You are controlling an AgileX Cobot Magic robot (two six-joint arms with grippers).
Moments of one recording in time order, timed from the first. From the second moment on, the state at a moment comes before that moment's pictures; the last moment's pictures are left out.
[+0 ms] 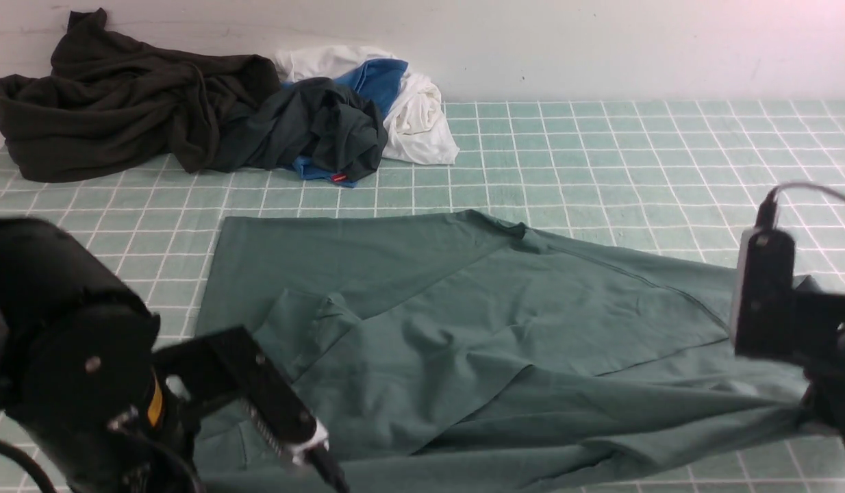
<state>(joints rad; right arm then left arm) 0.41 1.20 -0.94 -0.20 1.21 -0.64 -0.61 1.27 -0.91 0.17 1.20 0.20</state>
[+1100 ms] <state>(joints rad) 0.16 2.07 -1.64 -0.19 0.66 -0.36 -0.15 2.19 -1.85 0.27 0.84 0.37</state>
